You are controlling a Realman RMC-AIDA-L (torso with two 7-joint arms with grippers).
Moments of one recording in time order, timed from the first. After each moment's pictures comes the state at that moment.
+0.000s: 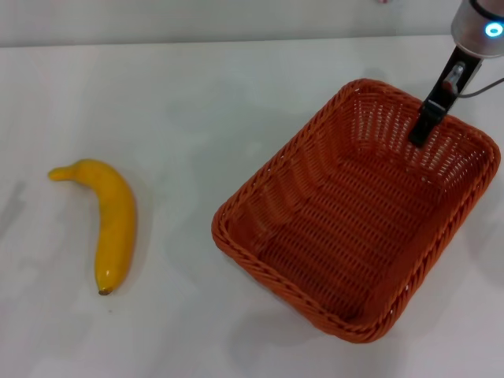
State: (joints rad) left arm -0.09 -2.07 -2.64 -0.50 1.11 -1.66 2.17; right arm 1.24 2.01 -1.07 -0.67 0.15 1.50 -0.68
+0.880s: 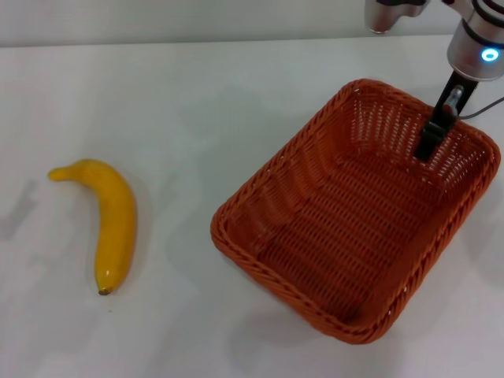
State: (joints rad) left arm -0.10 -2.08 -2.63 -0.49 1.13 -1.67 2.16; right arm 1.25 2.01 -1.07 -0.55 0.14 1.43 -0.73
